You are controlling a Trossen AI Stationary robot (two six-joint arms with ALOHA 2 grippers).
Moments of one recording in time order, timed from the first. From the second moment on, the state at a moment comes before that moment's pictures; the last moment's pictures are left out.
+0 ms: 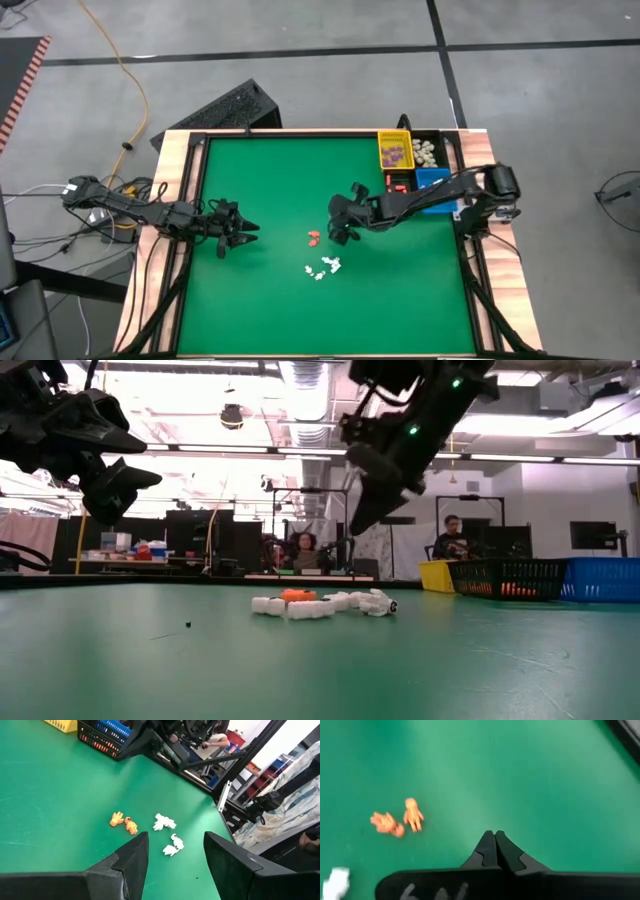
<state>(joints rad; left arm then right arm) -0.24 0.38 0.01 0.30 -0.16 -0.58 0.09 1.67 1.12 -0.38 0.44 0.36</state>
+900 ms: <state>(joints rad) -0.24 0.38 0.01 0.30 -0.16 -0.57 0.09 1.96 1.17 0.00 0.25 0.23</state>
